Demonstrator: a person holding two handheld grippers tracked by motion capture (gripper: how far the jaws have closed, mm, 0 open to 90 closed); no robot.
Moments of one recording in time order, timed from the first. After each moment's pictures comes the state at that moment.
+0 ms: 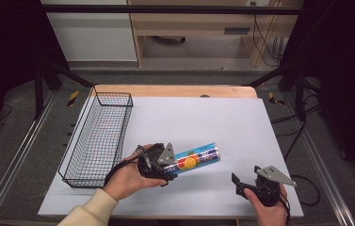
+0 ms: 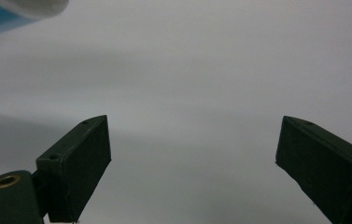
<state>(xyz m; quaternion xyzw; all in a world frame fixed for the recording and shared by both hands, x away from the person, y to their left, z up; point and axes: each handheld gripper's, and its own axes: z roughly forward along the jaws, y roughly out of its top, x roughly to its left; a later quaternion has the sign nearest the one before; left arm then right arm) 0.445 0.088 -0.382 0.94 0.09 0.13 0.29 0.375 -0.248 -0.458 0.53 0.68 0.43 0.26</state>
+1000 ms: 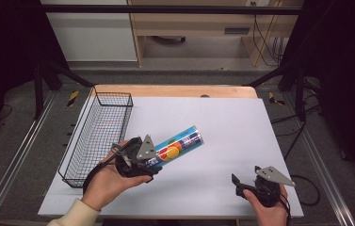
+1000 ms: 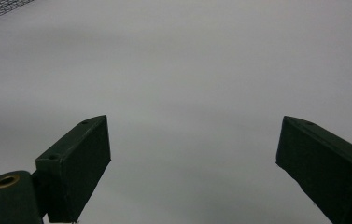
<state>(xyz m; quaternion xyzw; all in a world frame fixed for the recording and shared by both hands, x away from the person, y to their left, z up) 0.422 0.129 -0.337 0.92 0.18 0.19 0.29 0.374 -0.247 -0.457 0.52 0.69 0.42 0.27</state>
